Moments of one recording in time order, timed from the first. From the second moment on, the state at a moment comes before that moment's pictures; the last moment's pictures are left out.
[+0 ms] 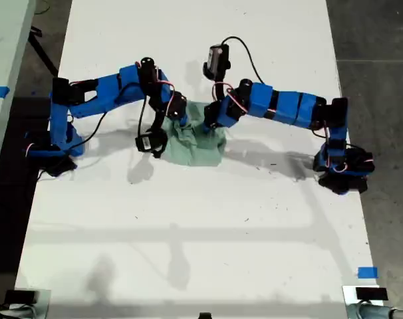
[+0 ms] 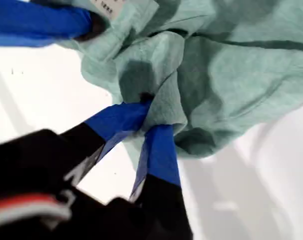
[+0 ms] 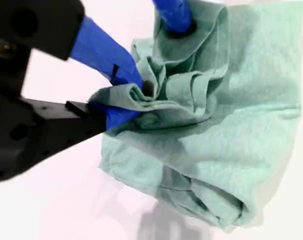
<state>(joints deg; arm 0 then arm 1) -20.0 60.6 46.3 91.1 35.5 13.4 67.4 59.8 67.9 -34.2</state>
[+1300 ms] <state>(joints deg) -41.9 85.3 68.4 93.3 40.5 45.1 108.2 94.3 75.8 -41.5</state>
